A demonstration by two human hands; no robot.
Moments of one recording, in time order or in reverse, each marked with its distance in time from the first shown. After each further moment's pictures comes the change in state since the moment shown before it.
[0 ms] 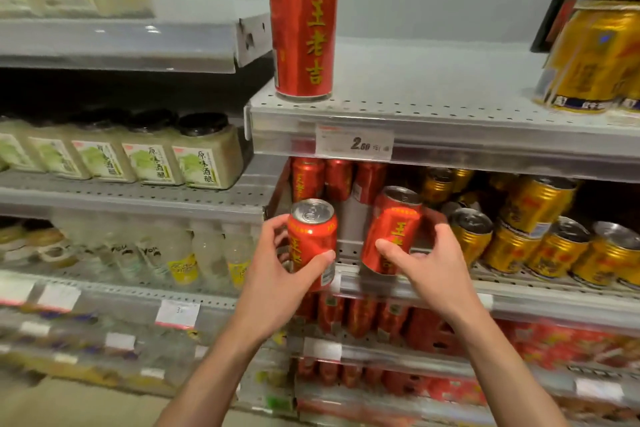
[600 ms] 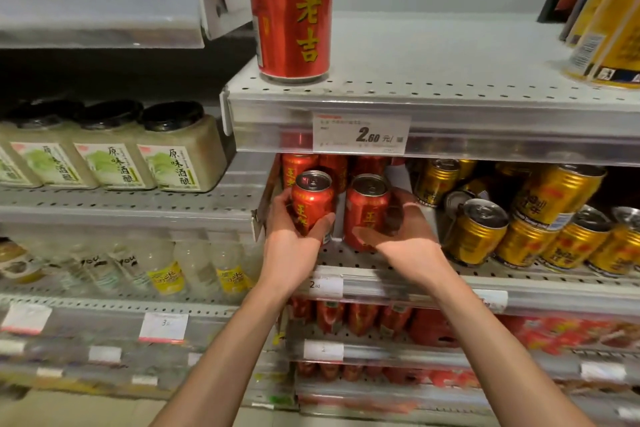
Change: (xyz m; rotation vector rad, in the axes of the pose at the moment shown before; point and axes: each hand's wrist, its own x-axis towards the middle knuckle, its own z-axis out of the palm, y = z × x) left_hand 0.081 -0.038 0.038 0.039 0.082 -0.070; right_hand 0.053 0.018 0.040 -0.064 -0.117 0.058
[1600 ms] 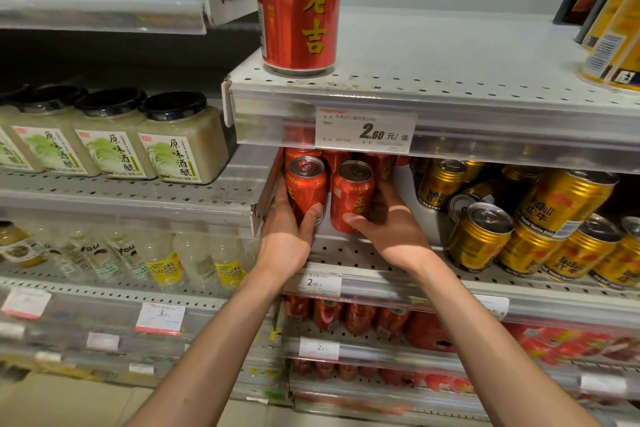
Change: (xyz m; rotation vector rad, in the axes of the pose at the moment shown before) left_hand 0.021 -0.011 0.003 0.224 -0.012 0.143; right_hand 0.033 0.009 0.016 -0.052 -0.078 -0.027
